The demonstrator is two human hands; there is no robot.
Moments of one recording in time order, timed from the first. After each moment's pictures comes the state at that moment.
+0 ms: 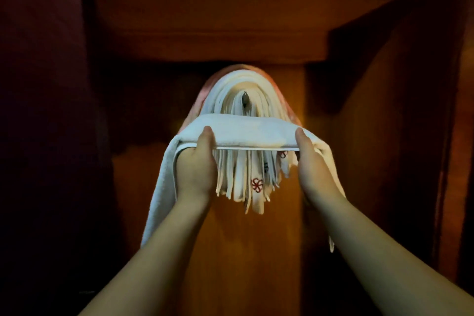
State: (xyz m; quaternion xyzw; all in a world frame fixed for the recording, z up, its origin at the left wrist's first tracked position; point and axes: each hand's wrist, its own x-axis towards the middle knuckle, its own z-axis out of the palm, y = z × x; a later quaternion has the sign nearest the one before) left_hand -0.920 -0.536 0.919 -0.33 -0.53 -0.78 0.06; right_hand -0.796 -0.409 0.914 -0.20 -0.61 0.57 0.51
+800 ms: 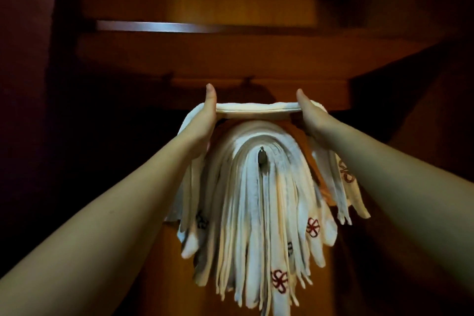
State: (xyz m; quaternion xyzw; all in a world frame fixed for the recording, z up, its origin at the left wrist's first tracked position) left_hand -1.098 -0.401 1.099 -0.46 -0.51 -0.73 -0.06; right_hand -0.926 -0.235 1.113 -0.17 -0.70 0.46 0.51
